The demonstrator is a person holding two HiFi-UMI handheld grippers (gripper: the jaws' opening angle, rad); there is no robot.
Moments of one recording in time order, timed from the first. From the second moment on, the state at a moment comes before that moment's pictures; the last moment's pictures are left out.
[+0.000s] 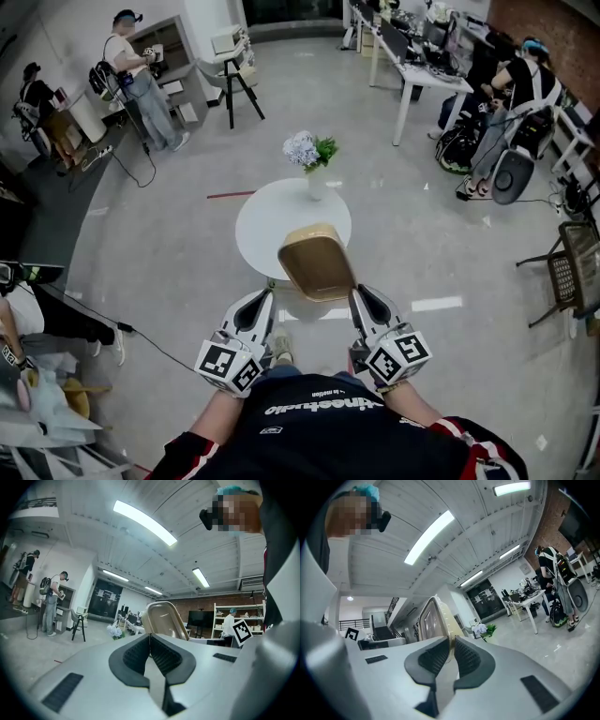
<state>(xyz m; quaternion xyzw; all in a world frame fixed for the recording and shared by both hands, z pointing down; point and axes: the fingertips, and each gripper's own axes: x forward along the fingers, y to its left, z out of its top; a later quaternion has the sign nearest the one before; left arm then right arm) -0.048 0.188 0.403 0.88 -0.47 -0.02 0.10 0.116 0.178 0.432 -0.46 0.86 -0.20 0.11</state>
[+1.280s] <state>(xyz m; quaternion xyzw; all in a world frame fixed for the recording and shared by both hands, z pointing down) -0.159 -0.046 0.401 0.91 -0.40 -0.05 0.12 -0.002 -0.023 0.419 -0.51 0.83 -0.19 0.10</state>
